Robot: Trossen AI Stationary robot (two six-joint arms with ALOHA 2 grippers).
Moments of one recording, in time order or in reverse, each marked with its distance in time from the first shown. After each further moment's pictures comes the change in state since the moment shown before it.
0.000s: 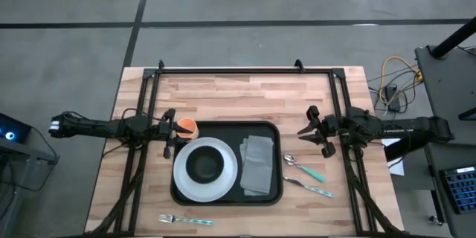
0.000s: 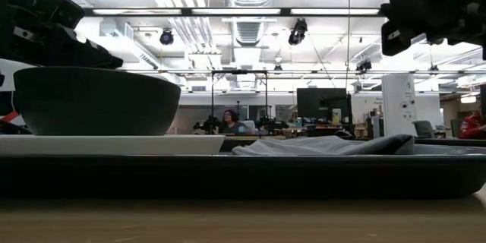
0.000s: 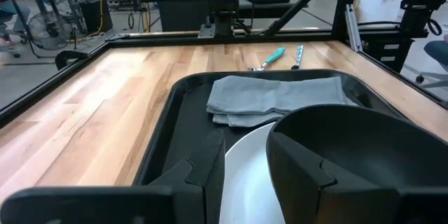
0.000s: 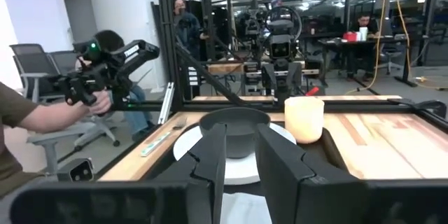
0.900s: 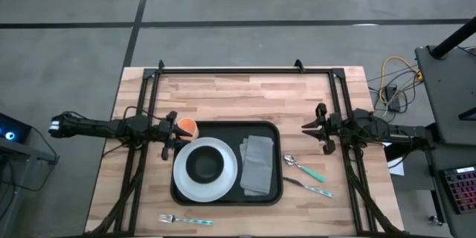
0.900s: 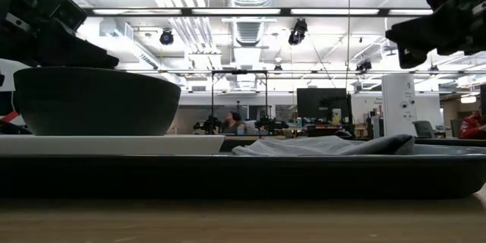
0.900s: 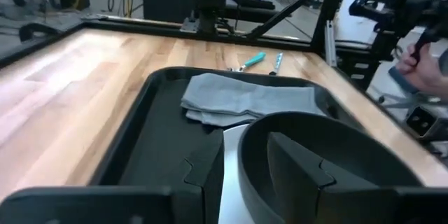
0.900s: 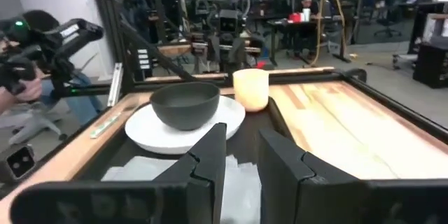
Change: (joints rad) left arm -0.001 0.000 0.000 0.000 0.068 -0.153; right arm 0.000 -0.418 -0.006 -0.504 0.190 -0.034
